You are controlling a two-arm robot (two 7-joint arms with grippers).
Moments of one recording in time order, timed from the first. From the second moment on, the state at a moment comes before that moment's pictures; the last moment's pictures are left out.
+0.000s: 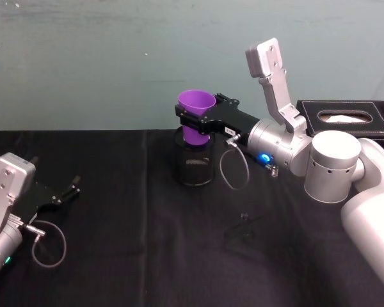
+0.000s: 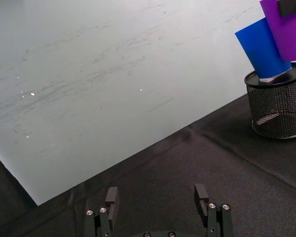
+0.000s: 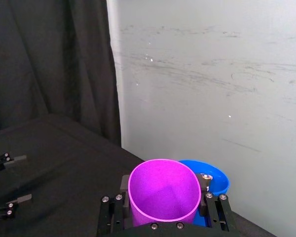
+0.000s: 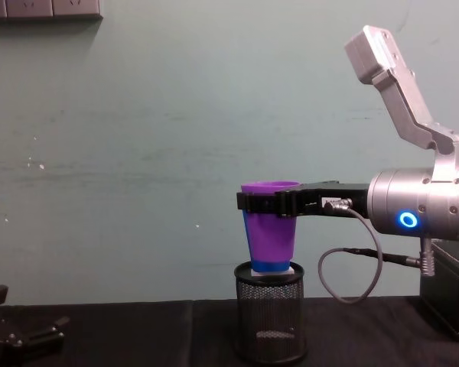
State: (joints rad) left arm -0.20 0.60 0.45 -1.41 -0.25 -0.12 0.03; right arm 0.63 0.21 -0.45 -1.18 0.35 0.17 0.41
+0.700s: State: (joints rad) left arm -0.20 0.60 0.45 -1.41 -0.25 -0.12 0.03; right arm 0.63 0.21 -0.45 -1.18 0.35 0.17 0.41
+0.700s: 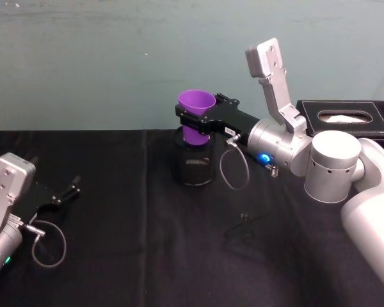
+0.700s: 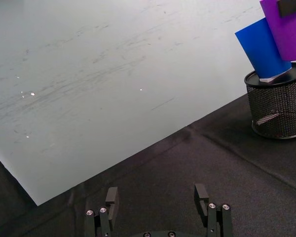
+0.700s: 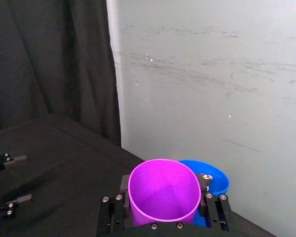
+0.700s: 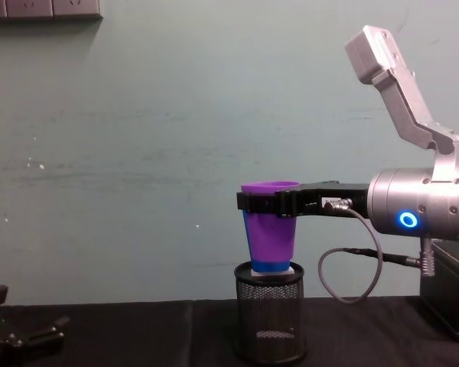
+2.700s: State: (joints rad) left arm -0.20 0.60 0.45 -1.41 -0.25 -0.12 0.03; right arm 0.56 0.25 -0.45 -1.30 0.36 0.18 0.41
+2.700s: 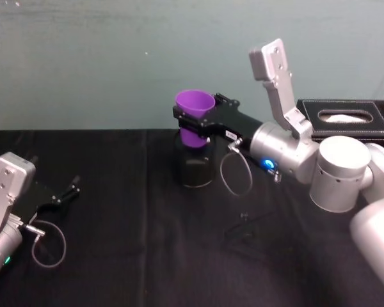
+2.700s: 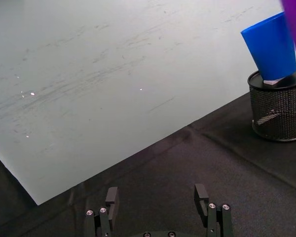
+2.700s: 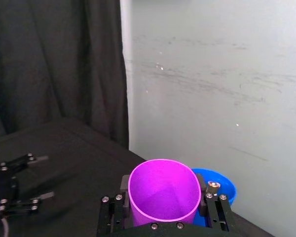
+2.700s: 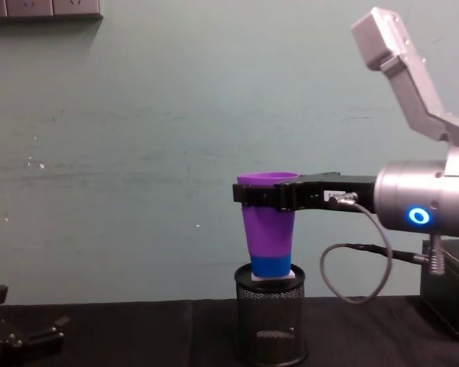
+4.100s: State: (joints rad) left arm -0.20 0.60 0.45 -1.41 -0.25 -0.12 0.03; right arm 0.19 0.32 -0.43 -1.38 0.20 -0.16 0.33
